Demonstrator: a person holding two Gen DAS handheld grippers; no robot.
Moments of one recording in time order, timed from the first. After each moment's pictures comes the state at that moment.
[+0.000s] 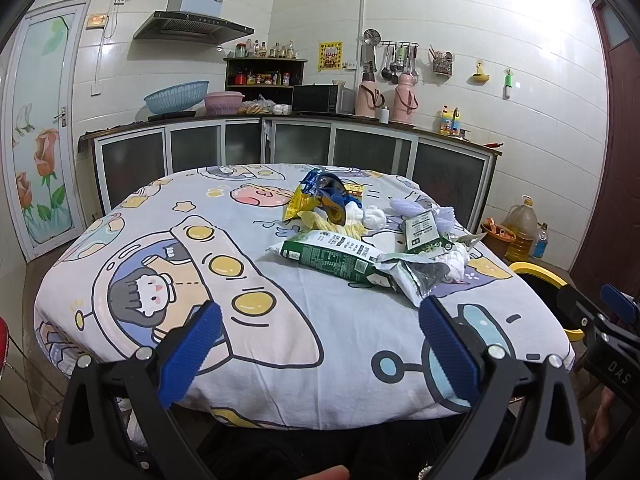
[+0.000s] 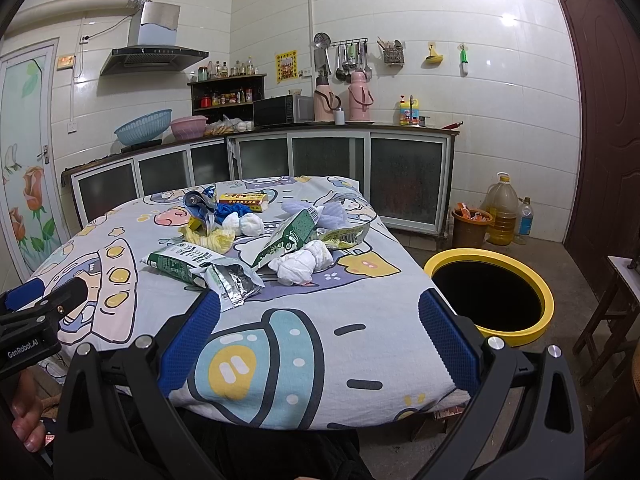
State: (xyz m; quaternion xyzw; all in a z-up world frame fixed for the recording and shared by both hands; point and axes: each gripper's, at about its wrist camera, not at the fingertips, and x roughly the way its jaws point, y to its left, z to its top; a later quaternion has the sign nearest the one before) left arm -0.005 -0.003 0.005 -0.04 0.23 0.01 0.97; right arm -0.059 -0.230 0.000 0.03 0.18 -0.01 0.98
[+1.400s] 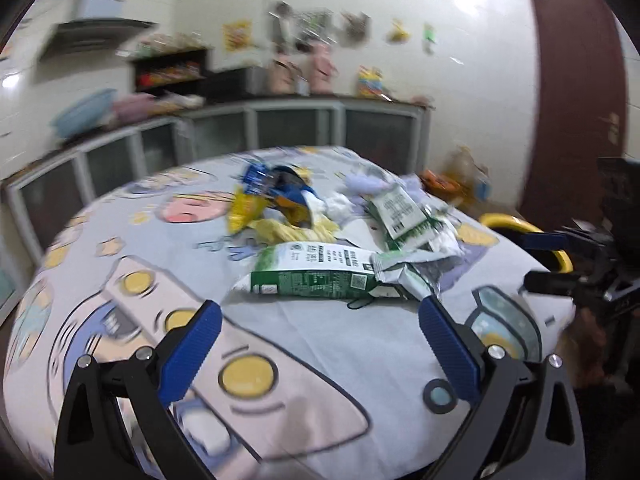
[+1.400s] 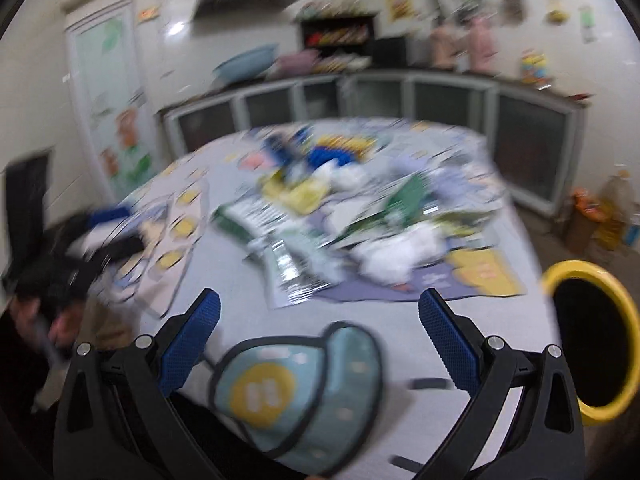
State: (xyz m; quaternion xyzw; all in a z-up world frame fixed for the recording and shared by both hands) left arm 0.106 0.036 0.001 0.05 0.28 -0.18 0.94; right arm 0.063 -0.212 -0.013 -0.01 0.31 0.25 0.92
